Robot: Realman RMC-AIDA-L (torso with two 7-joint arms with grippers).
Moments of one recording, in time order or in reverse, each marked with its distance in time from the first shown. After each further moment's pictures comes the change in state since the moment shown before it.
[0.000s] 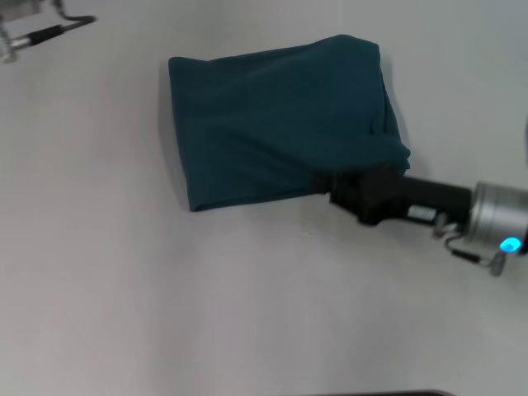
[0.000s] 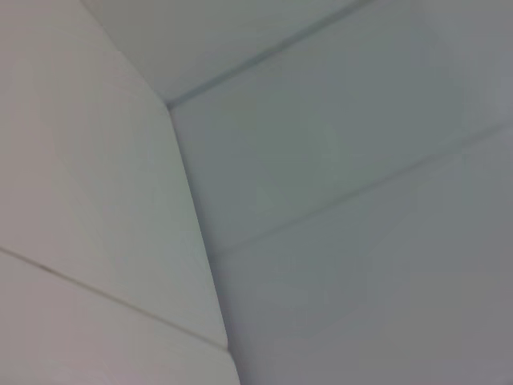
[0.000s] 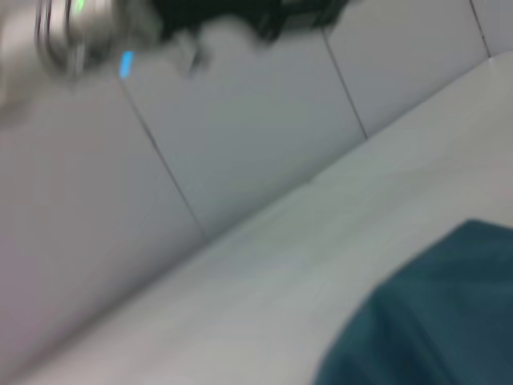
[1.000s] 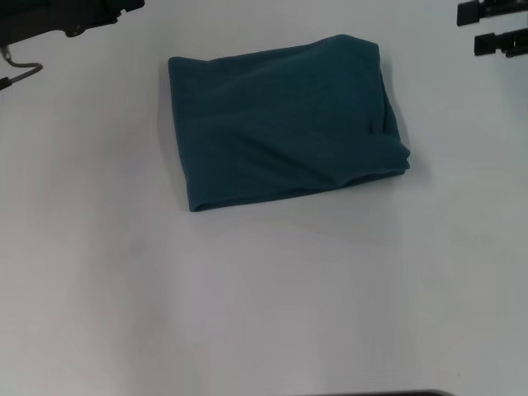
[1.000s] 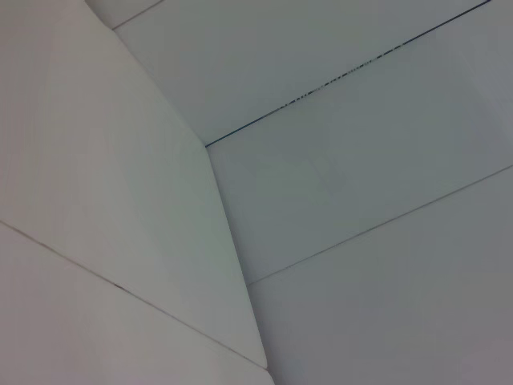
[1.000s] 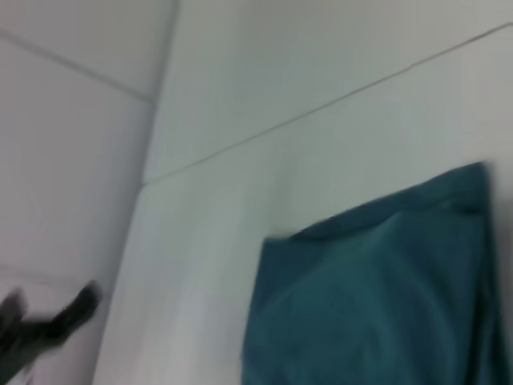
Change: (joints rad) left arm 0.113 0.008 -0.056 -0.004 -0.001 0.048 0.099; right arm 0.196 -0.298 -0.352 -0.521 0.036 -0.212 1.473
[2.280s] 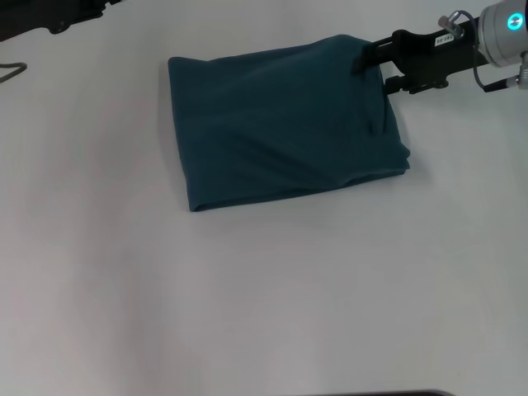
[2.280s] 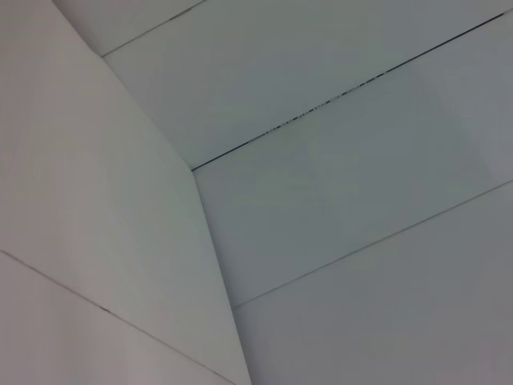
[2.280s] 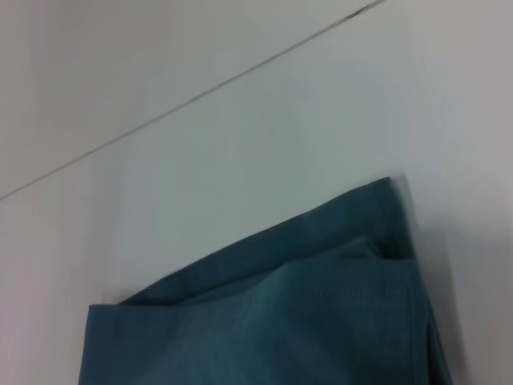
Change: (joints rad) left arm 0.026 -0.004 -0.032 -0.007 -0.038 0.023 0.022; right arm 0.130 0.169 -0.346 0.192 -0.025 0.600 0.164
